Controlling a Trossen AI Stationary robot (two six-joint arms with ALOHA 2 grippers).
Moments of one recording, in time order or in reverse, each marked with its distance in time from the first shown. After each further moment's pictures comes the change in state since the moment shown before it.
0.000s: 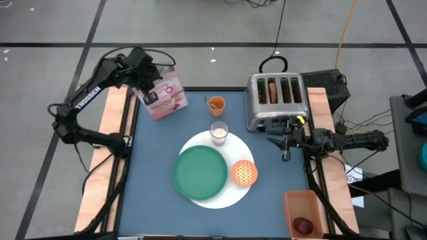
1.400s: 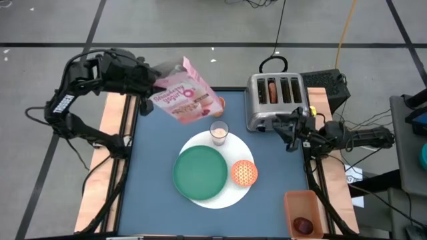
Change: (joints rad) left arm -0.473 0.026 0.481 -0.068 0.040 -0.208; right arm -0.001 0.169 0.161 0.220 0.109 0.049
